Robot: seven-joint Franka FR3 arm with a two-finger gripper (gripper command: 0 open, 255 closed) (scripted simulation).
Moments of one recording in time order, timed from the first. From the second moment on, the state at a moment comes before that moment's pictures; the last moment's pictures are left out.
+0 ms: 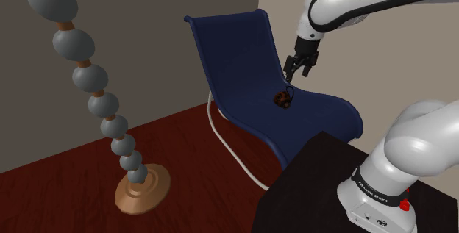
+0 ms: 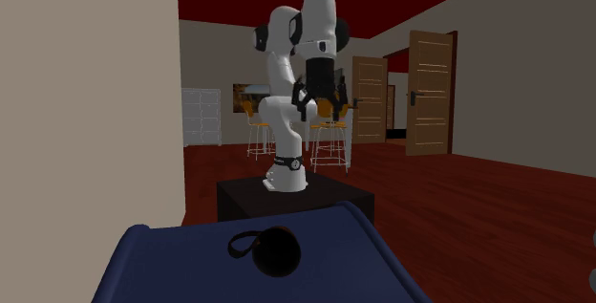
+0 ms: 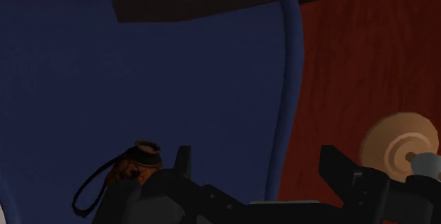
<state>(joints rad) -0.11 -0.55 -0.14 -2.55 -0.08 2.02 0.04</state>
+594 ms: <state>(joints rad) -0.16 -0.25 -0.23 -2.56 -0.07 2.36 0.07</state>
